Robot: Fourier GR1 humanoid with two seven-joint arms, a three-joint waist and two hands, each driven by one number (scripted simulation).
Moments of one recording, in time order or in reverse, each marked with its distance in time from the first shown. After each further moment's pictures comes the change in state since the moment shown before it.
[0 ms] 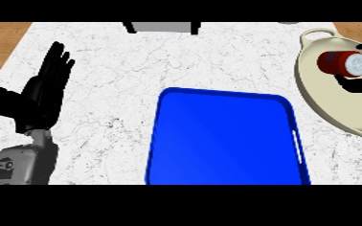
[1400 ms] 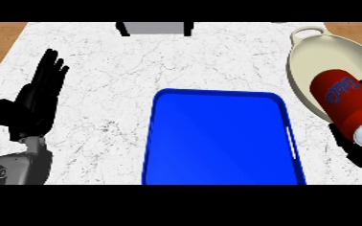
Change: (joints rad) left arm 0.053 0.022 0.003 -0.012 0.023 0.011 -0.019; right arm 0.467 0.311 0.132 -1.394 -0.274 0.512 0.528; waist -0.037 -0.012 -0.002
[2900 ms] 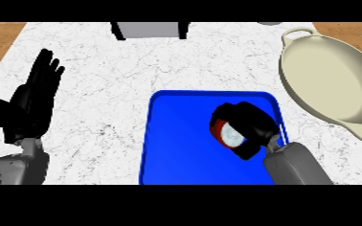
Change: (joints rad) left arm 0.011 0.019 -0.014 -0.039 0.002 0.048 0.044; right arm -0.169 -0.002 0.717 0.736 0.408 0.095 -0.414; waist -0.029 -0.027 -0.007
